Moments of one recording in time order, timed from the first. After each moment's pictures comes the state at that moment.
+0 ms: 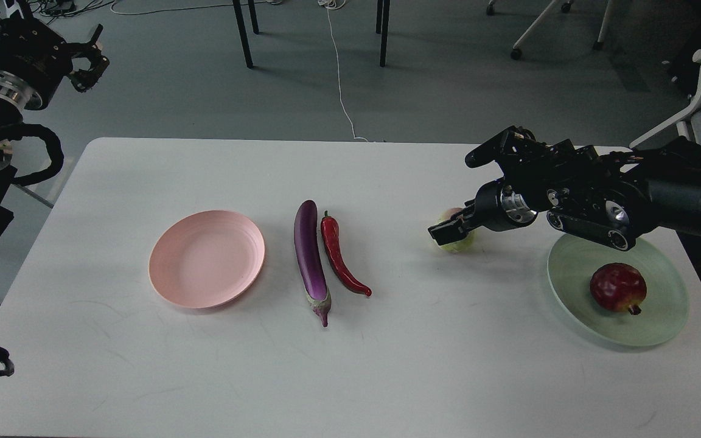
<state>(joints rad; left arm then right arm) -0.97 0.45 -0.86 -0.42 -0.11 -0.49 -0.13 1.40 -0.25 -0.64 0.82 -1.17 0.27 0.29</state>
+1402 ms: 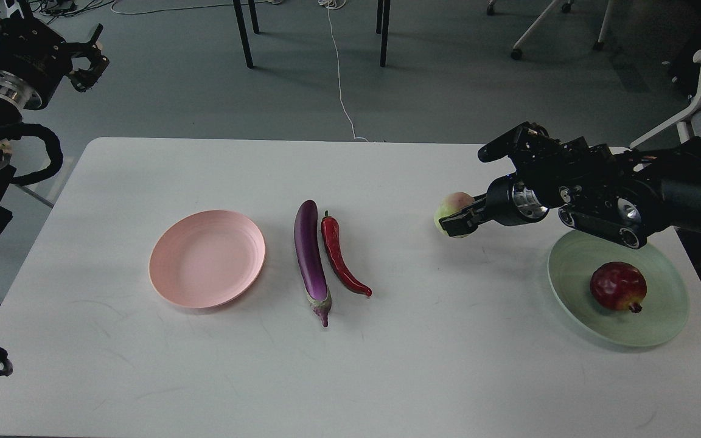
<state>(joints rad) -0.97 0.47 -0.86 -0.42 -0.11 -0.49 -0.13 1.44 -0.41 -0.63 0.91 -1.16 0.23 0.30</state>
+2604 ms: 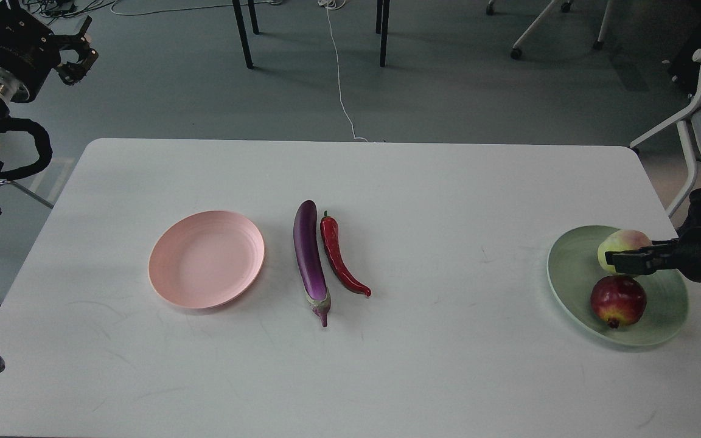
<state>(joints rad) -0.99 0.48 -0.86 -0.42 -0.08 -0.49 -0.13 1.25 -0.92 -0.62 1.08 -1.24 0.10 0.31</state>
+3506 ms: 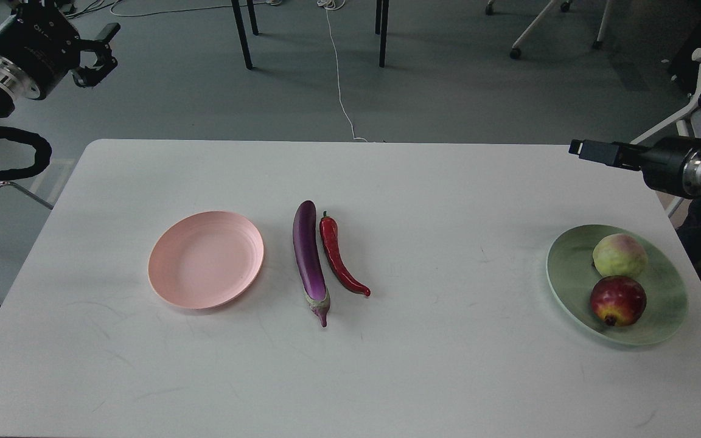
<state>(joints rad) -0.98 0.61 -0.68 -0.69 0.07 -0.49 -0.12 1.21 -0.78 -0.17 0.90 -0.90 0.14 0.30</state>
